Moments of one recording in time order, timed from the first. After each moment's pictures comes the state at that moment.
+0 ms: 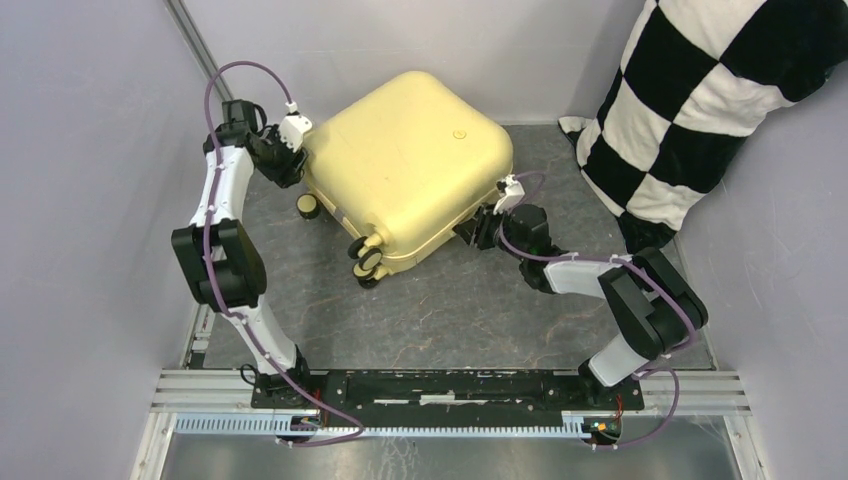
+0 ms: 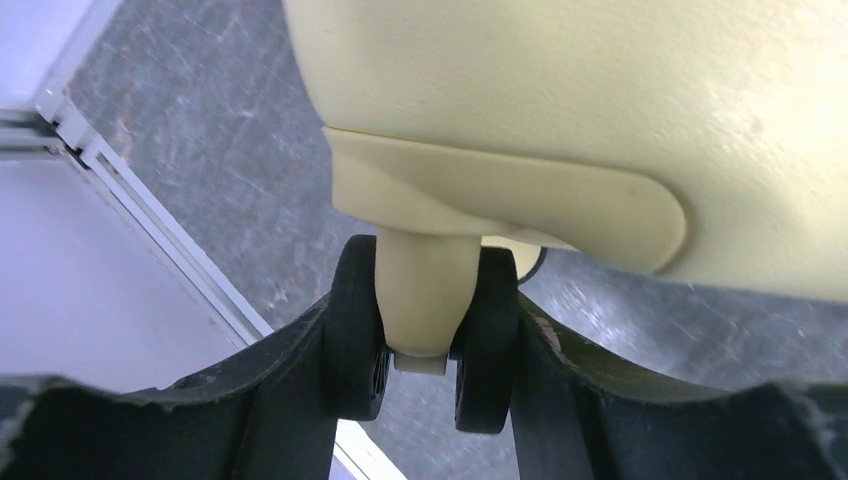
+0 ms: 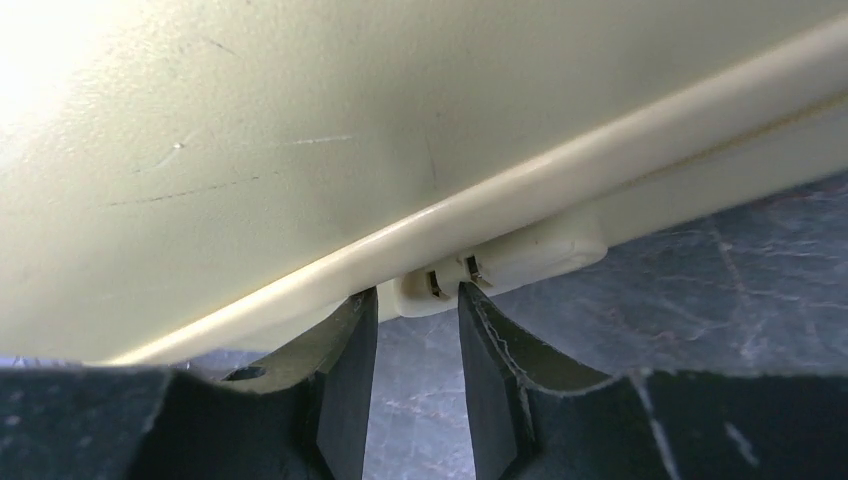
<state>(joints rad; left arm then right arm) 0.17 1.90 1.75 -0.81 0.40 0.87 0.54 1.58 0.60 0.73 -0.18 0.53</state>
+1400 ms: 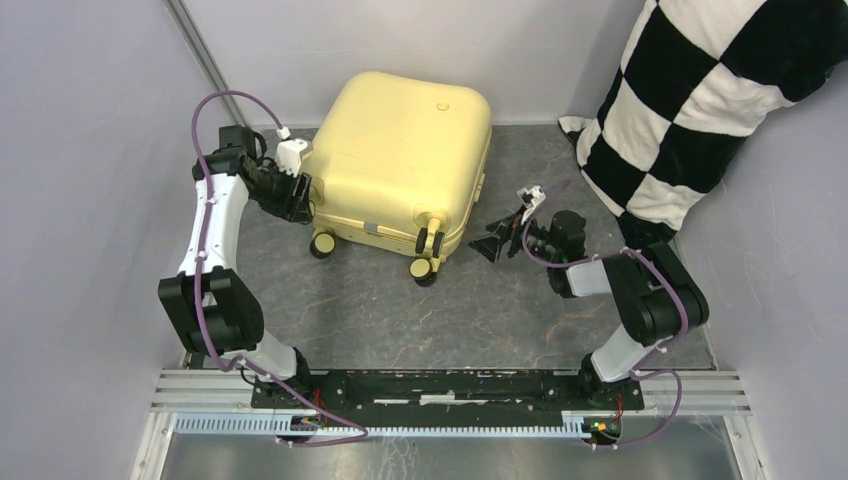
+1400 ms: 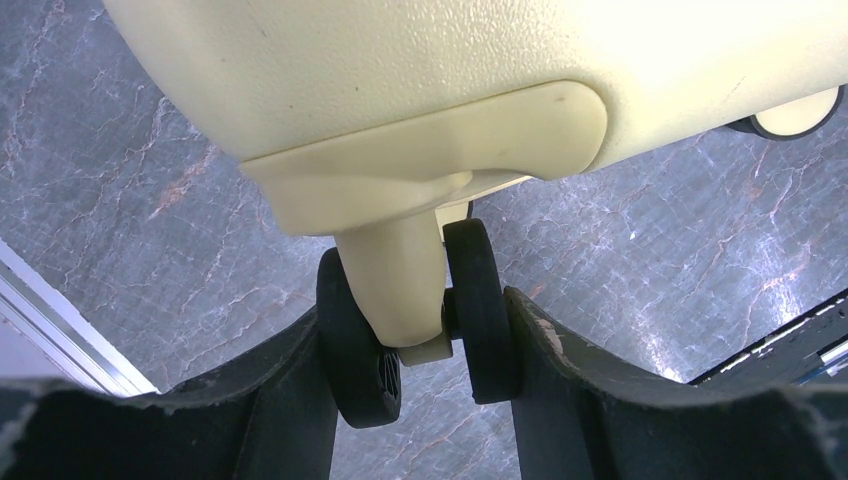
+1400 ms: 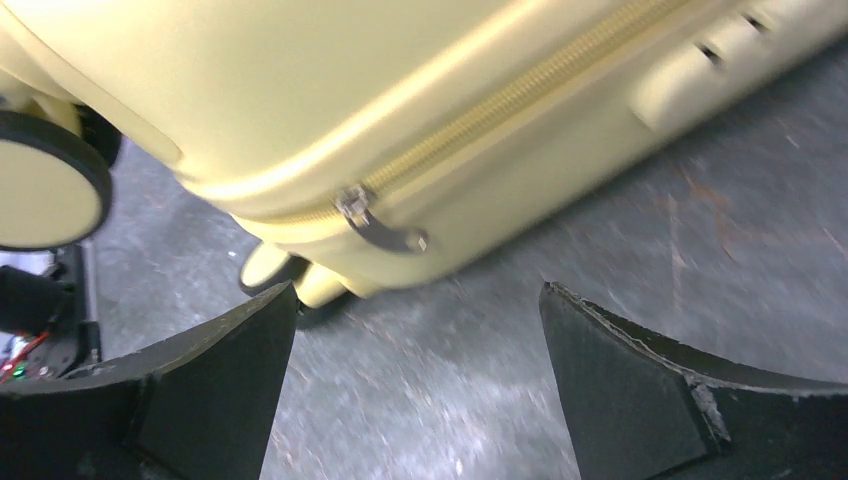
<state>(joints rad) 0.16 1.56 1.48 -1.07 0.46 0.60 0.26 1.60 0.43 0.98 -0.68 0.32</state>
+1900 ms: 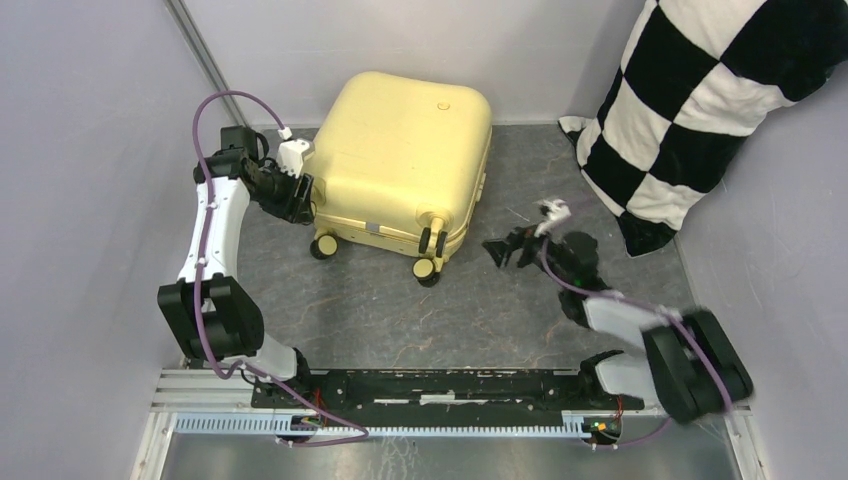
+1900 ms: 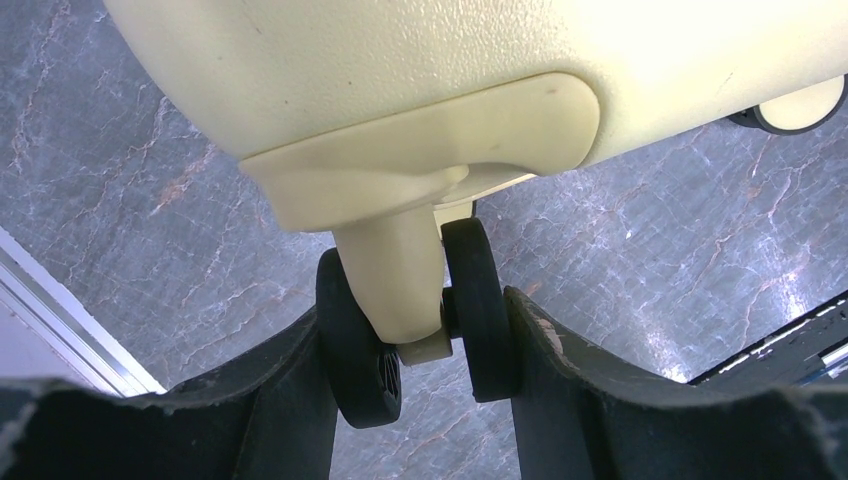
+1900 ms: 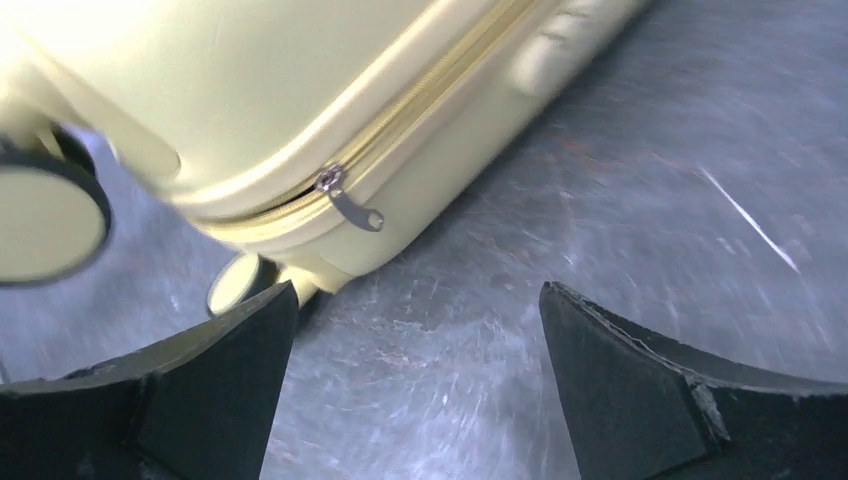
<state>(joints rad) 0.14 1.53 1.47 -1.07 0.44 0.58 0.34 1.34 0.36 0.79 -0.40 0.30</state>
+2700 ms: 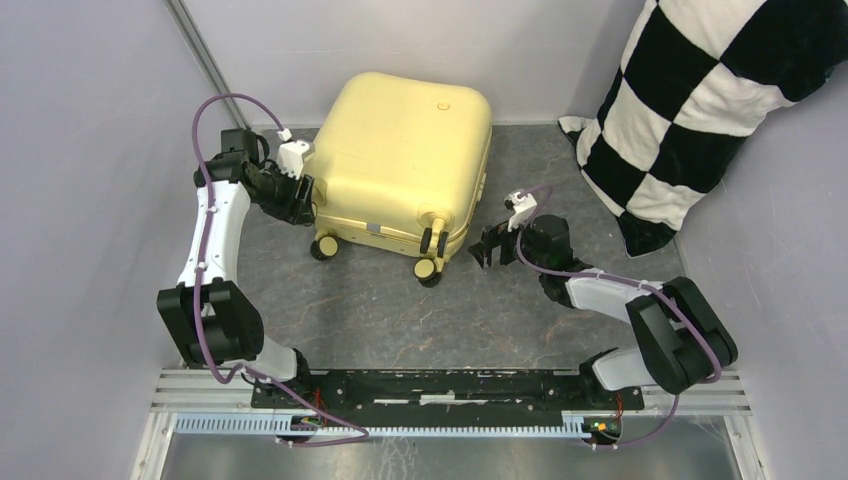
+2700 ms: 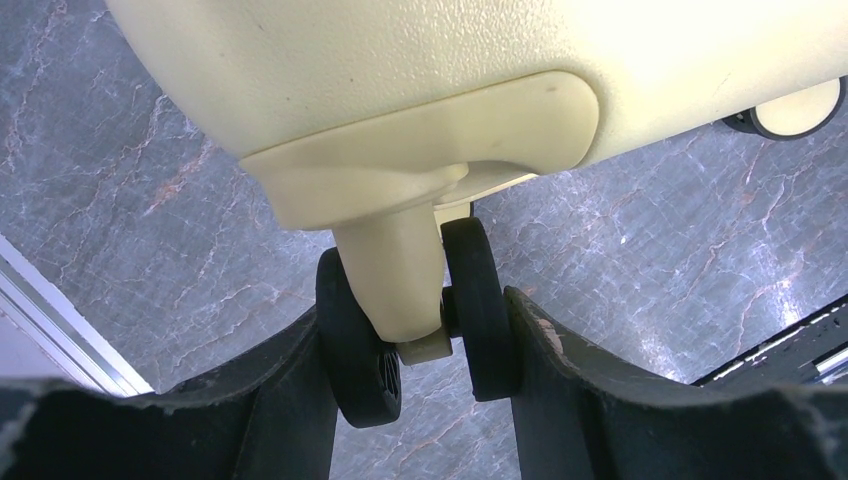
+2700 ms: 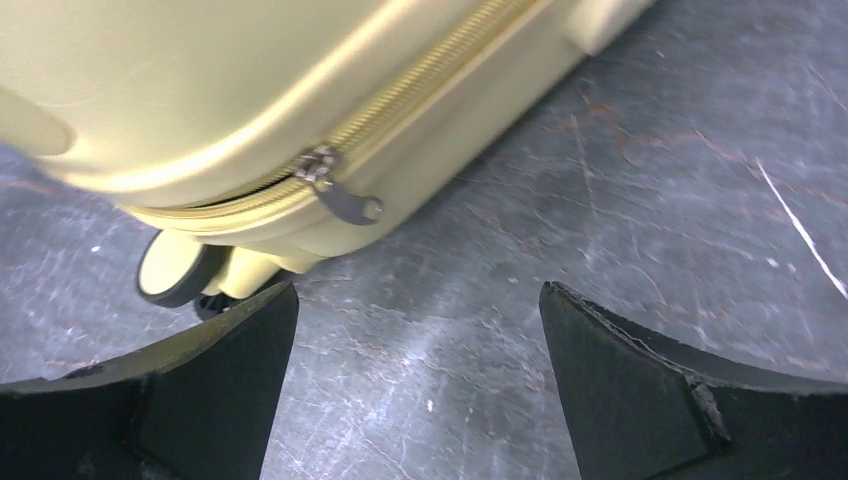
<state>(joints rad) 0.14 1.50 1.44 -1.04 0.45 0.56 0.43 1.38 0.48 0.53 -0.21 0.19</state>
